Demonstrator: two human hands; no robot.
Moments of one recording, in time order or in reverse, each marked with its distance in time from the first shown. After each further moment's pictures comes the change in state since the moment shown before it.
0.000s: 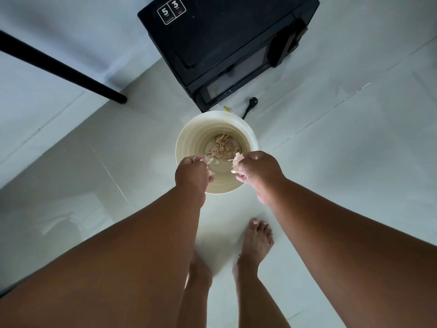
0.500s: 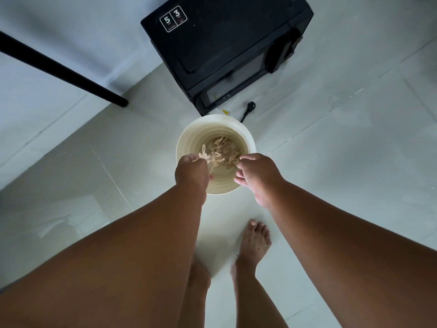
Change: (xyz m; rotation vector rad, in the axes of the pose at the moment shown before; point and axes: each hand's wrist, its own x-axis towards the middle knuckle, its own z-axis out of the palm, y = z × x) left_hand -0.016 0.011 -0.002 0.102 0.014 0.009; right_hand -0.018 -0.009 -0.004 0.012 -0.024 0.032
